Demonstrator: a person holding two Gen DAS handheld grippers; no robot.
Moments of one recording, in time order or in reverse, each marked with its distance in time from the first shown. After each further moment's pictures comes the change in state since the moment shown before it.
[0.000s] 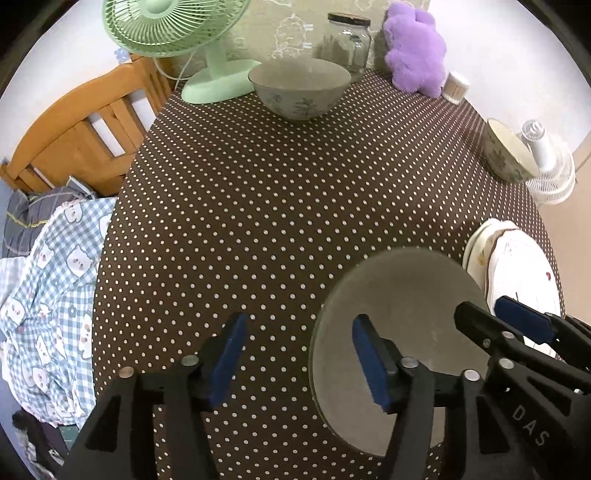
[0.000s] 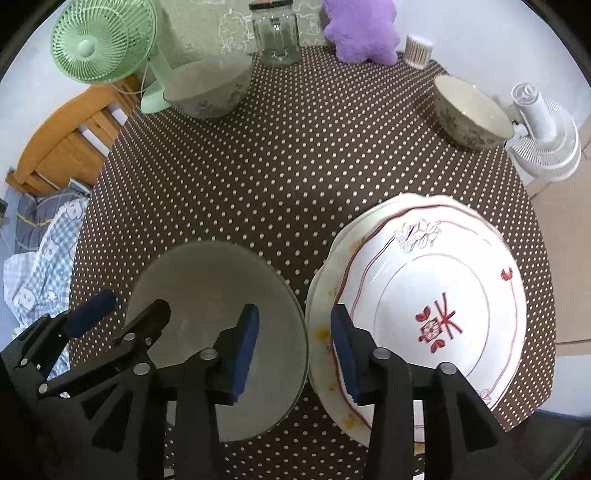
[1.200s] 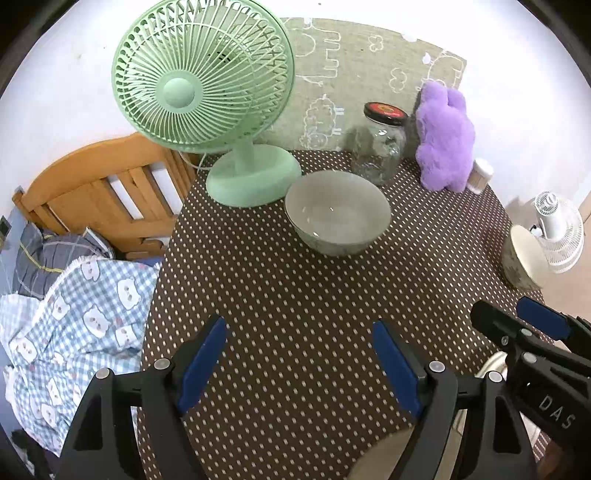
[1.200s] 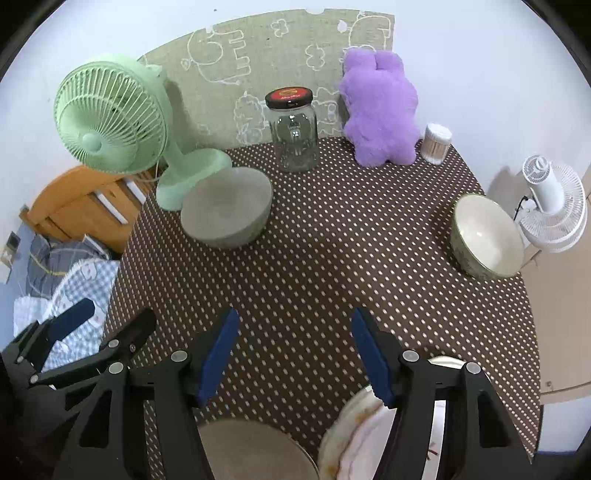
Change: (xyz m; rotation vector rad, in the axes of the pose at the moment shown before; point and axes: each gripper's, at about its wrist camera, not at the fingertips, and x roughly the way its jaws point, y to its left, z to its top) left arm -0.024 0.030 0.112 -0.041 -0.206 0.042; right arm -0.032 0.012 0.113 -0.015 -0.216 0.050
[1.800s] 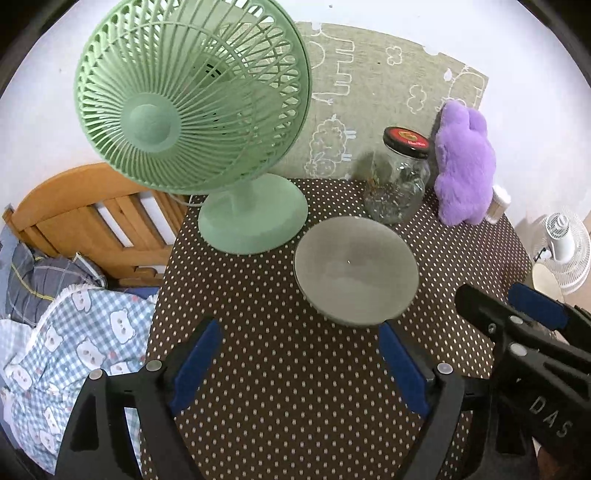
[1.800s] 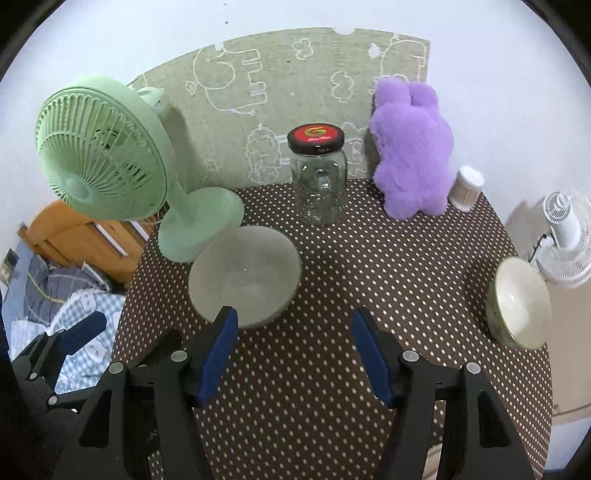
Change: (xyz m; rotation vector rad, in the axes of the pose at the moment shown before) left arm 0.044 0.009 0.056 0.003 -0.049 -0.010; right arm 0.038 0.033 0.064 -0.022 -0.084 0.008
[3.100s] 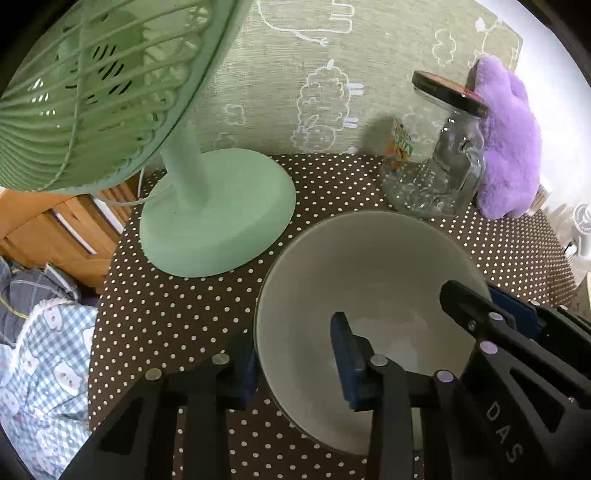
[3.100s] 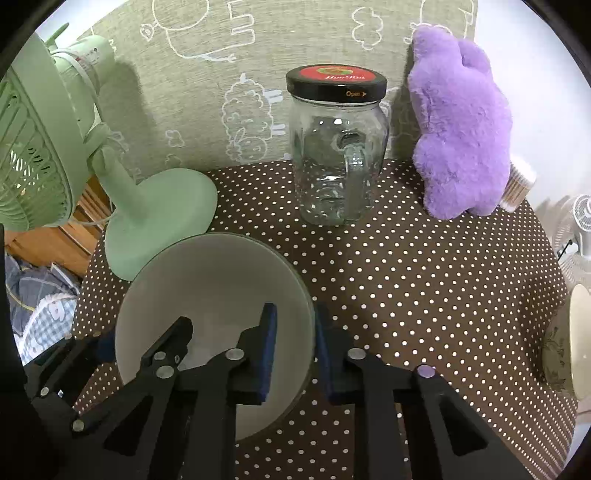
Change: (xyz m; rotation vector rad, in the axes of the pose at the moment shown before) left arm 0.116 -0.017 0.025 0.033 0.069 0.005; right arm 0.127 0.011 0.031 0.000 0.069 -0.050
